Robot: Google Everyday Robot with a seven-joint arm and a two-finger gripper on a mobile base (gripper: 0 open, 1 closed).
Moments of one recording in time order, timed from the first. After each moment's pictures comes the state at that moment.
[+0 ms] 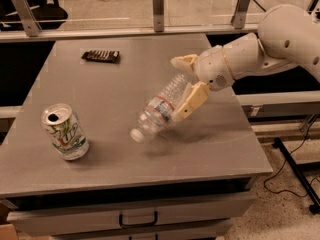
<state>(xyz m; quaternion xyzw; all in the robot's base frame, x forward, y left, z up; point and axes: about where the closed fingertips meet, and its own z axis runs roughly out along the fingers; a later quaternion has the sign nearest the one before) 0.558 -0.040 0.882 -0.62 0.62 0.28 0.39</state>
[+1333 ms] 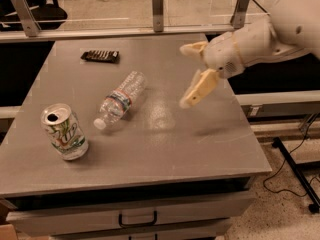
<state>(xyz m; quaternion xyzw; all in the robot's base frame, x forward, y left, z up) 0.579 -0.056 0.903 -0.62 0.63 0.26 0.40</state>
